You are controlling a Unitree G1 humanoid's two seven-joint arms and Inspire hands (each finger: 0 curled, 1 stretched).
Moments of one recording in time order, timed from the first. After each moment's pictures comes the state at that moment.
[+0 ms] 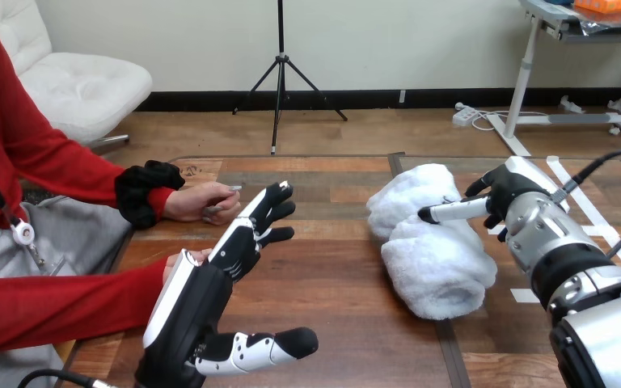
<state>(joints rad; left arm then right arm) 0.07 0.14 -0.07 0.47 -0.07 -1.09 -0.34 -1.01 -0.28 0.25 1.36 -0.47 0.30 -0.01</state>
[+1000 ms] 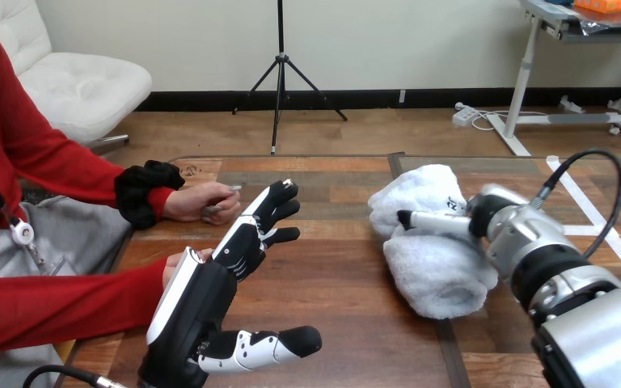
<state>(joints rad) 0.07 0.14 -0.08 0.47 -0.11 -1.06 -0.38 -1.02 -0.22 0.35 1.38 -0.53 0.39 0.16</state>
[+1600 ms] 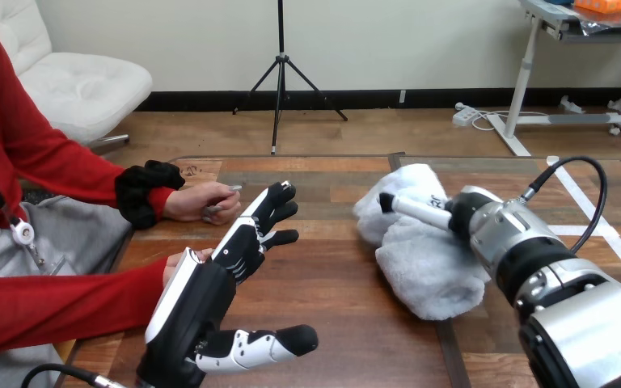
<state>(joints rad) 0.07 0.15 -0.08 0.46 -0.13 -1.03 -0.40 -1.05 -0.18 0.26 1.38 -0.42 0.43 0.14</state>
